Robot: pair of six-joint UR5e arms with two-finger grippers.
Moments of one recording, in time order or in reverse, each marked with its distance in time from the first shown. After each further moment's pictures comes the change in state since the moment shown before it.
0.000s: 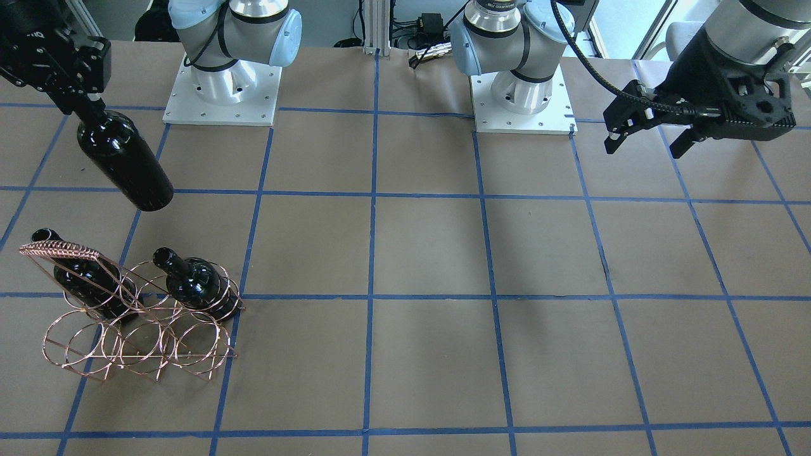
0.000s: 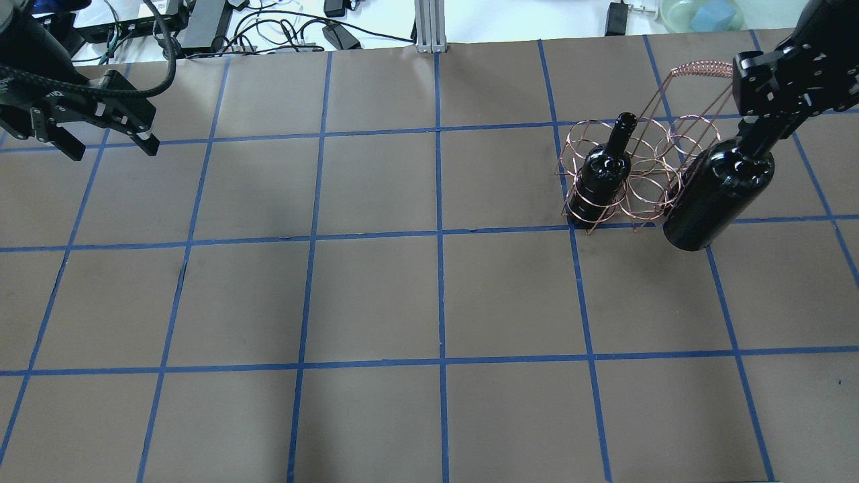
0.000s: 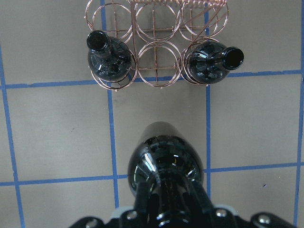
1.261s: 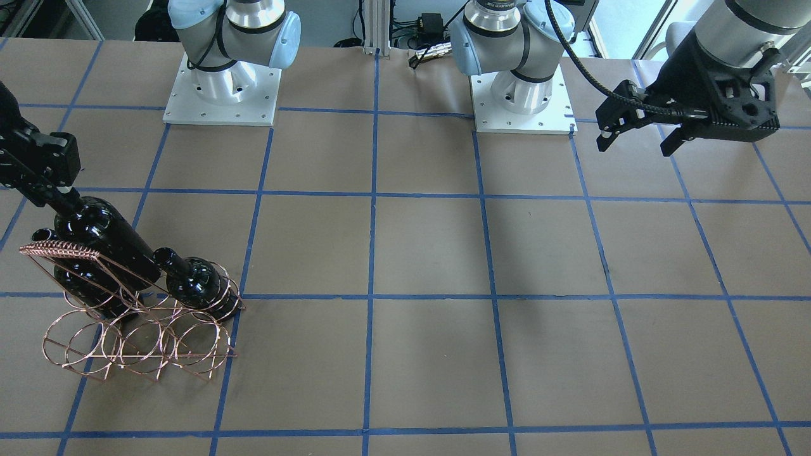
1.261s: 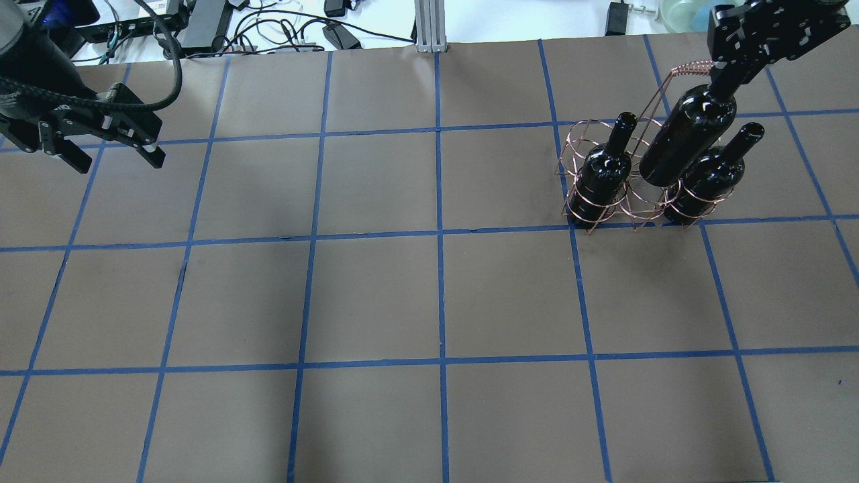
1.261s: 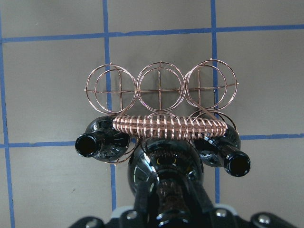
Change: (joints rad) left arm -0.001 0.017 -0.030 -0.004 -0.001 -0.001; right arm -0.014 0.193 -0.074 -0.185 0.067 -0.020
